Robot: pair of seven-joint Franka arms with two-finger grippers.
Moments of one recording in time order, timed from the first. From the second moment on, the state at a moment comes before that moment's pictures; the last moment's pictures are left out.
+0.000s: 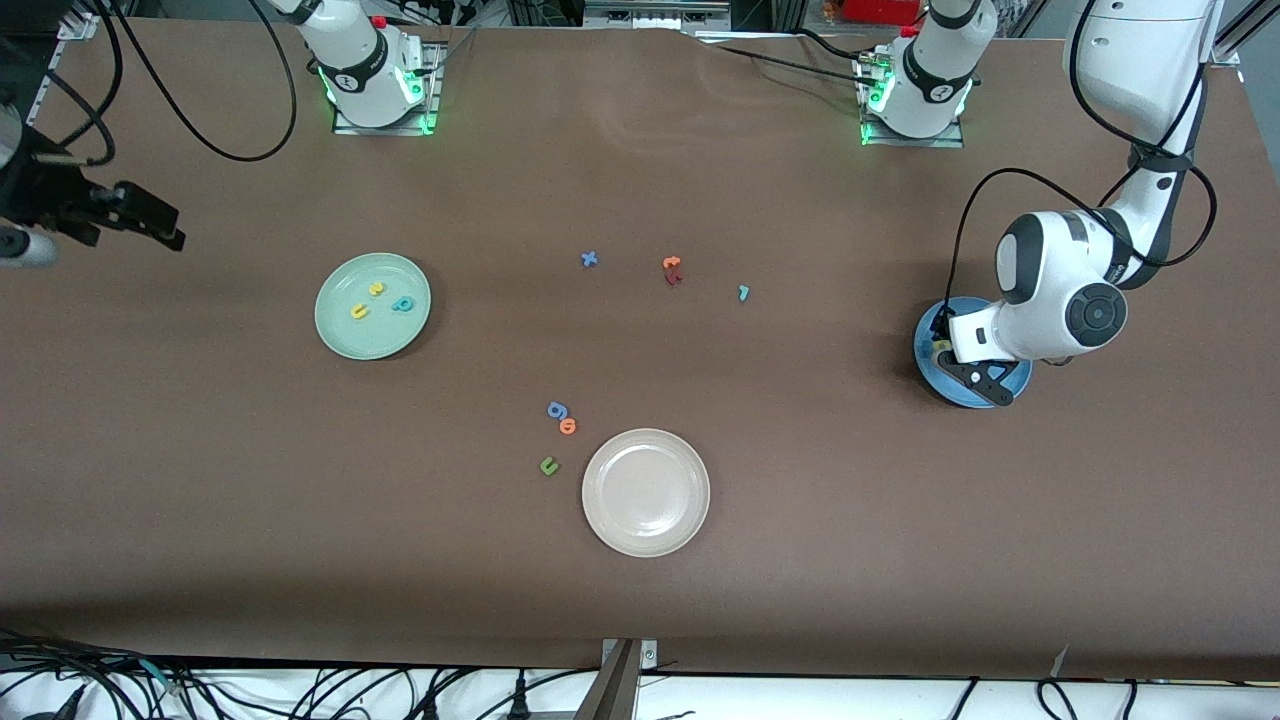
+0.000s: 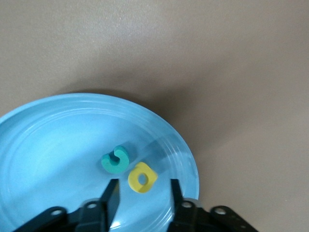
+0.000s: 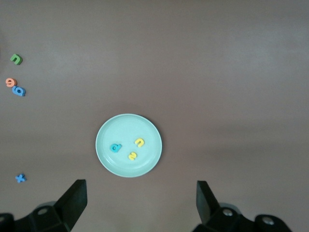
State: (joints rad) left arm -0.18 0.40 0.17 -2.12 -0.11 2.26 0.63; right arm -0.01 -0.05 0.00 -1.68 -0.02 1.60 0.04
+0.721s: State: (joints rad) left arm -0.33 0.39 0.01 -2.12 -0.12 2.26 0.26; right arm -0.01 0.00 0.01 -1.65 -0.02 1.61 0.05
